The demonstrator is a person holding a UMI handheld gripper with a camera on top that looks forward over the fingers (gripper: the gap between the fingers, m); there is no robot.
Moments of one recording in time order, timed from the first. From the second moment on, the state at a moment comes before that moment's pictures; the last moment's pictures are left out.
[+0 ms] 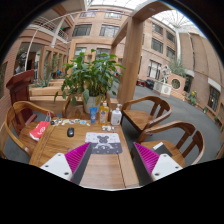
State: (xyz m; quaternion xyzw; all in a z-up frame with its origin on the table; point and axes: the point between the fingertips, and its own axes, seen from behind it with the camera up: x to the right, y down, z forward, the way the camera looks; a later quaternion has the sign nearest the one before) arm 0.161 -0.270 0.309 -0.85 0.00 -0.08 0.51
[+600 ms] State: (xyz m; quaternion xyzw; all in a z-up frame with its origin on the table) arm 0.036 -0.219 0.056 -0.92 -0.07 -0.01 0.38
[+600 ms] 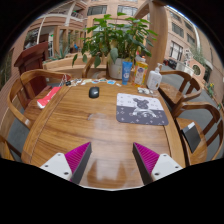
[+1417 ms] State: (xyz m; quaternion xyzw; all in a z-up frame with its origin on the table) arm -0.099 0.121 -0.014 -0.90 -0.06 0.03 0.44
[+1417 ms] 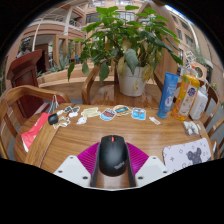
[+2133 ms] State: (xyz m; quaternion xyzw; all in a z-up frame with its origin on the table) arm 0.070 0.053 0.240 -0.79 -0.03 0.04 0.61
